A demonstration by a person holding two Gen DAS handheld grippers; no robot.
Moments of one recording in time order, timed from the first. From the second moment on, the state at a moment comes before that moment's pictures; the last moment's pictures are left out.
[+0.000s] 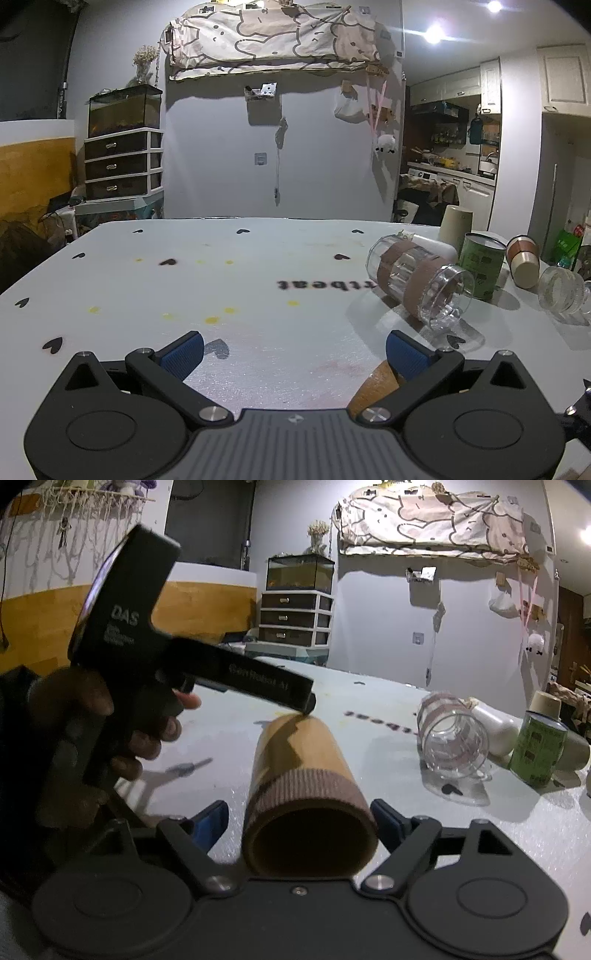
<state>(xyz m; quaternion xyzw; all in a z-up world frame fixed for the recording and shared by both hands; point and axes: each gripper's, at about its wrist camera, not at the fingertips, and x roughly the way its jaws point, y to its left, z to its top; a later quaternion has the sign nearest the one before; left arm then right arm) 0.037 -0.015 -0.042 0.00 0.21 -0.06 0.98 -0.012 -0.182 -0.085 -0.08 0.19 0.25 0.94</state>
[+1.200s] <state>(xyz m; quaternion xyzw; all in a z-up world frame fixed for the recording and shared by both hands) 0.116 -0.038 -0.045 0.09 0.26 -0.15 0.95 -0.003 -0.203 -0.098 -0.07 0.23 0.23 0.94</state>
